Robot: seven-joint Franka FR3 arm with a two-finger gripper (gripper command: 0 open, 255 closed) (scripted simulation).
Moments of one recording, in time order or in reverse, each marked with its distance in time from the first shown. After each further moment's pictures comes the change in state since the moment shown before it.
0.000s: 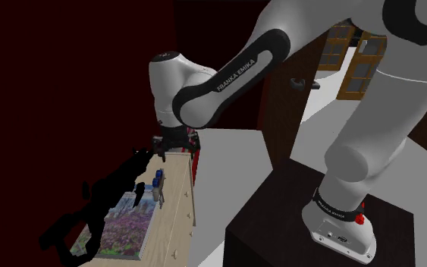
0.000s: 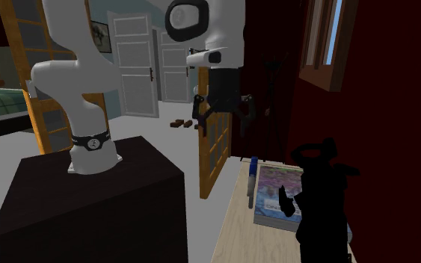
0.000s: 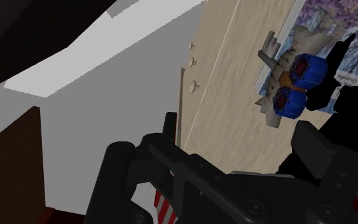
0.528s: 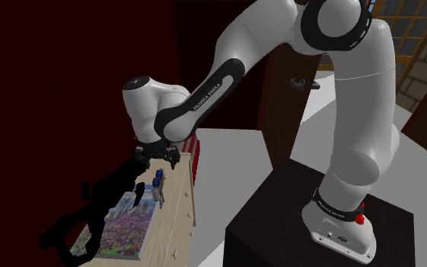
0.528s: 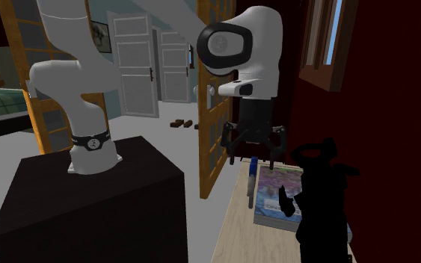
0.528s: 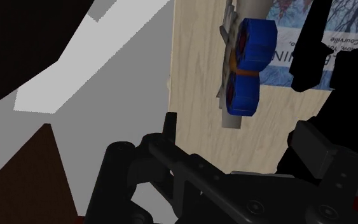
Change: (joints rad) arm 0.169 0.407 -0.128 0.275 -0.404 -0.038 0.456
